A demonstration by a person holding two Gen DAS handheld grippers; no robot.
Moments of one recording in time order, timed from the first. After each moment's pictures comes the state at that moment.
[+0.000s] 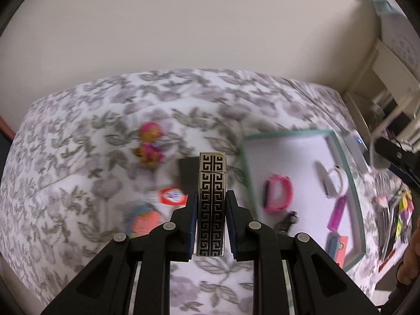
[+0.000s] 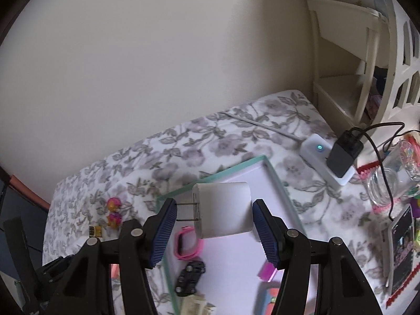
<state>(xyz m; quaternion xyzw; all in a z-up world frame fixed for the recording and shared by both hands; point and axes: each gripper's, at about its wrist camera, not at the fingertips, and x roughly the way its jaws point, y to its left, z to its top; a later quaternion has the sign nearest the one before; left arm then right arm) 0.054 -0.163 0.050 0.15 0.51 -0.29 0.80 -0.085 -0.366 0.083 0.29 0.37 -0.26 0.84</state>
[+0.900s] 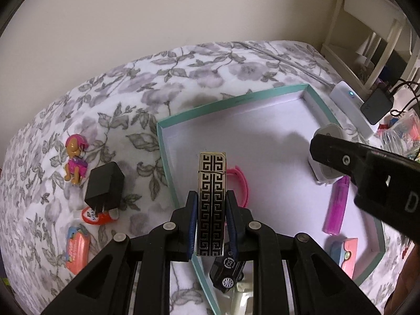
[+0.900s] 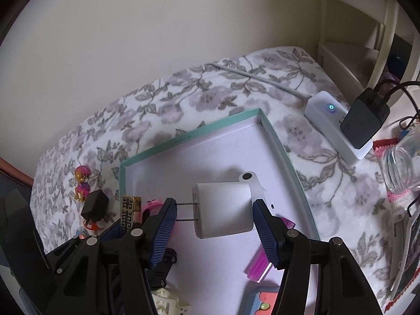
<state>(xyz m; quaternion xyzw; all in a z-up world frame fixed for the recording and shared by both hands) 0.014 -0.262 -0.018 0.23 0.49 -0.33 0.77 -0.066 -0.378 0.008 0.29 0.46 -0.25 0.80</state>
